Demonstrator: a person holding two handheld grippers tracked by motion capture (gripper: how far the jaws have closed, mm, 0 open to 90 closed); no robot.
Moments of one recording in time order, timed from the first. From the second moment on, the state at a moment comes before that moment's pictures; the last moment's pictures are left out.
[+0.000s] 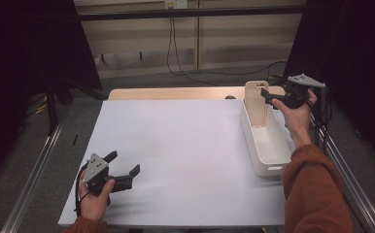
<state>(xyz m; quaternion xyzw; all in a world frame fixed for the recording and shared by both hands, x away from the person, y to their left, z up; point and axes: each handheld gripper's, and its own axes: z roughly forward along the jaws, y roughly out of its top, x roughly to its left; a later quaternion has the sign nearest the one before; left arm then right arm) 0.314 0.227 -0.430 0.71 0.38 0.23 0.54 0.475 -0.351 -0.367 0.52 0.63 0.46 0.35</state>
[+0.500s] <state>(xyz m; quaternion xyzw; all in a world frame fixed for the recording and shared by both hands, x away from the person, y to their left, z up) 0.310 0.231 -0.429 0.71 0.39 0.24 0.54 0.447 -0.347 -0.366 0.50 0.64 0.47 0.35</state>
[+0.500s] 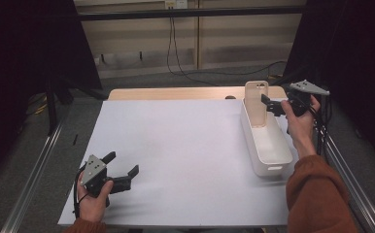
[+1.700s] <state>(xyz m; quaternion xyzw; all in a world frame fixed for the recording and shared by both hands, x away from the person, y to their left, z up) 0.303 0.235 -0.426 0.69 0.40 0.24 0.55 0.345 -0.358 -0.371 0.49 0.64 0.49 0.34</state>
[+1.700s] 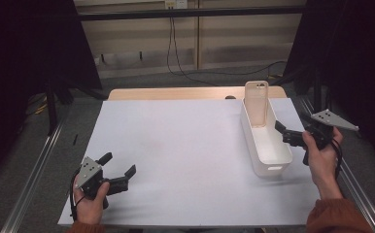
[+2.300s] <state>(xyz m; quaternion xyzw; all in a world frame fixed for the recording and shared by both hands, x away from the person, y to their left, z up) 0.301 0.235 -0.426 0.69 0.40 0.24 0.55 0.307 -0.353 -0.384 0.49 0.63 0.50 0.34</state>
